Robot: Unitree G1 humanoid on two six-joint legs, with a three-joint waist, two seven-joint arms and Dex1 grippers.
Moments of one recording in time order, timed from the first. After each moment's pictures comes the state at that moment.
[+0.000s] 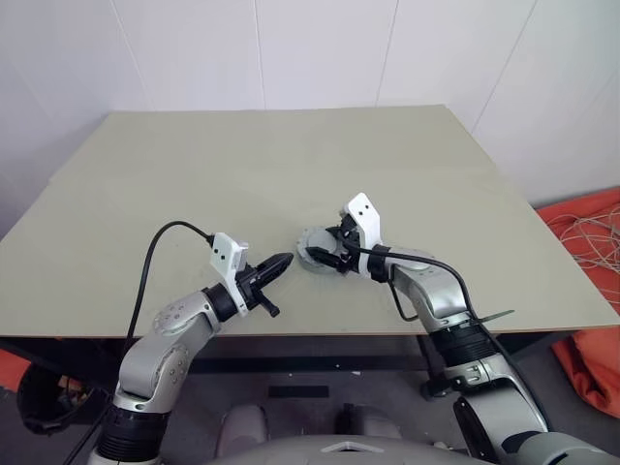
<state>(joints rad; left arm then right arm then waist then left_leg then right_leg) -0.01 0.28 -0.05 -0.36 -0.53 0.51 -0.58 -0.44 -0.26 0.19 0.15 0.17 0.45 0.67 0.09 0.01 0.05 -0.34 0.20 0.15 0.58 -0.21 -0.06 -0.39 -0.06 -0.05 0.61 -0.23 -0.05</state>
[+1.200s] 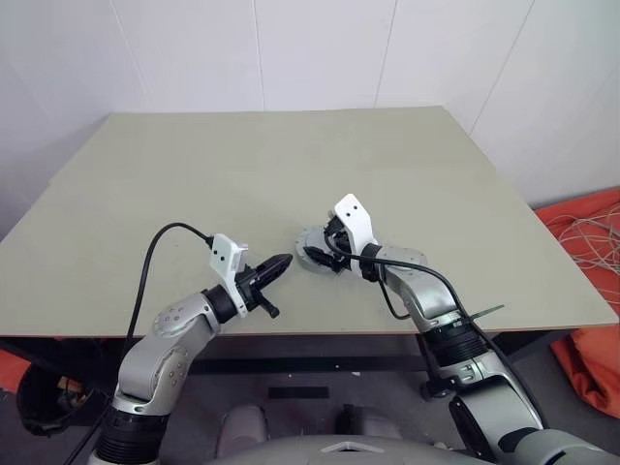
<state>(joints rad) 0.00 0.28 -0.05 -0.37 -0.53 0.51 -0.56 -0.45 -0.24 0.24 0.14 0.09 0.49 0.58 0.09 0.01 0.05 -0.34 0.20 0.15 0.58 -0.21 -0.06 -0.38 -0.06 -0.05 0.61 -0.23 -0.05</state>
